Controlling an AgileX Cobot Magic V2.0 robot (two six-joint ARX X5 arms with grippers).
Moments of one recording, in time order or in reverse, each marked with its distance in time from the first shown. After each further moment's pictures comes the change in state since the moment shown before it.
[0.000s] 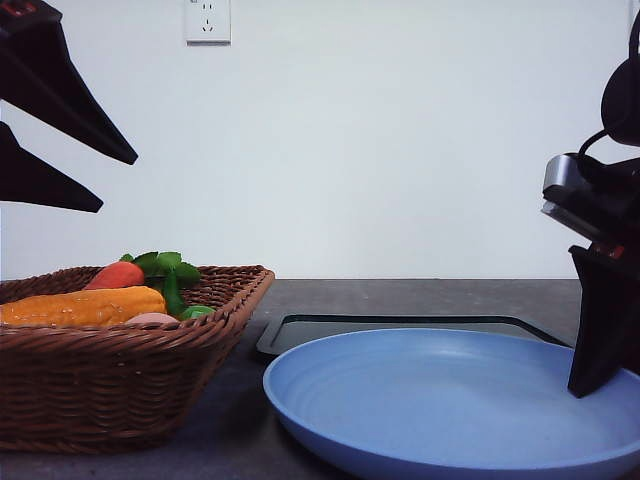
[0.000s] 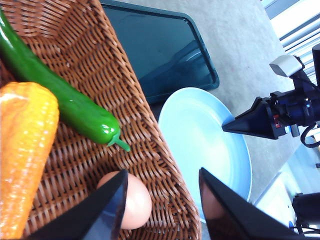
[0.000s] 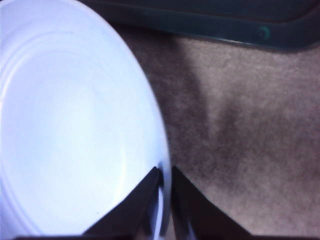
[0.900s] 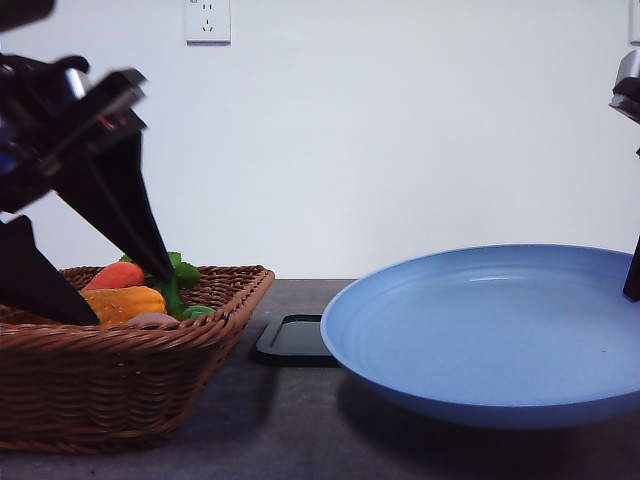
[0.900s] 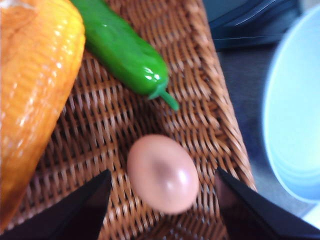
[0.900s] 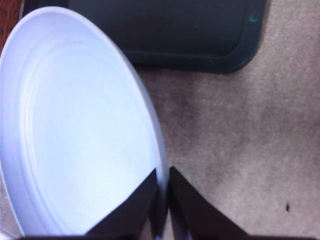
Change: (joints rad) left_arx -0.235 0.242 0.052 -0.051 -0.328 -0.112; right_arx -0.100 -0.308 0.000 -0.159 0.020 0.002
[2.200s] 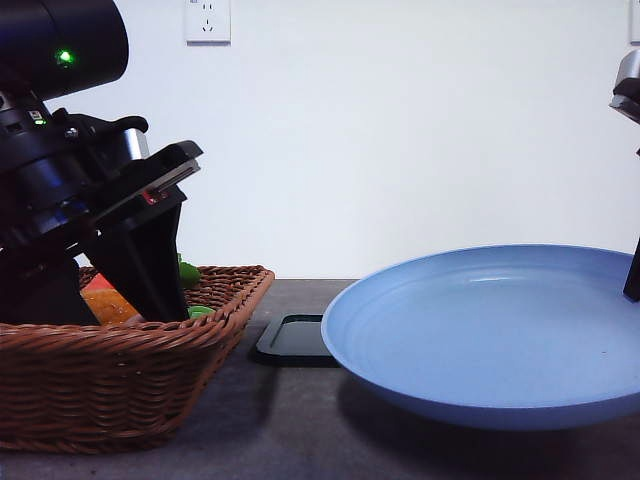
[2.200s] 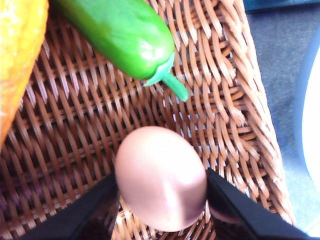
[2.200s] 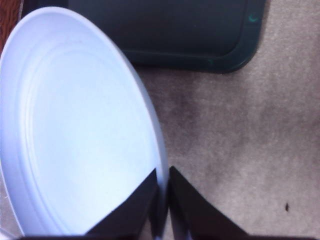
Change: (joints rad) left_arx -0.066 0.162 0.055 -0.031 -0.033 0.009; right_arx 0.000 0.000 0.000 0.000 0.002 -0.003
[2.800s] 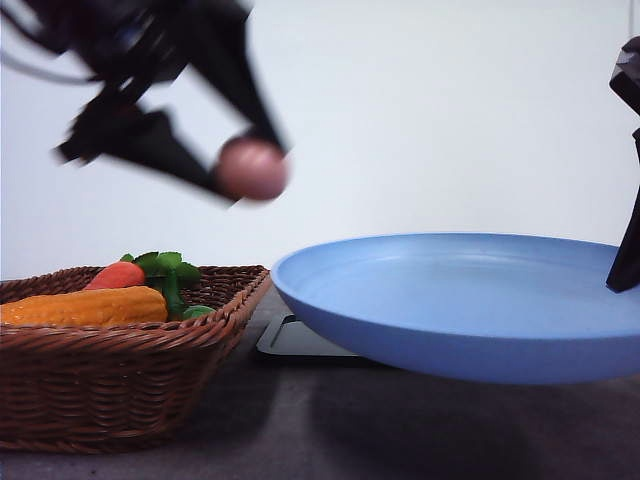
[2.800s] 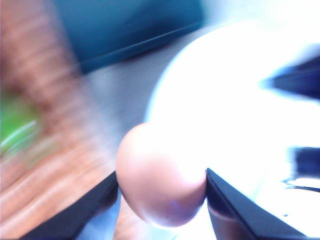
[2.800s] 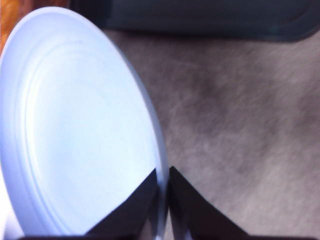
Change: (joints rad) left_arx -0.080 -0.017 0.329 -0.139 0.208 0.080; right_arx -0.002 0.000 -0.001 -0.069 -0.178 -0.003
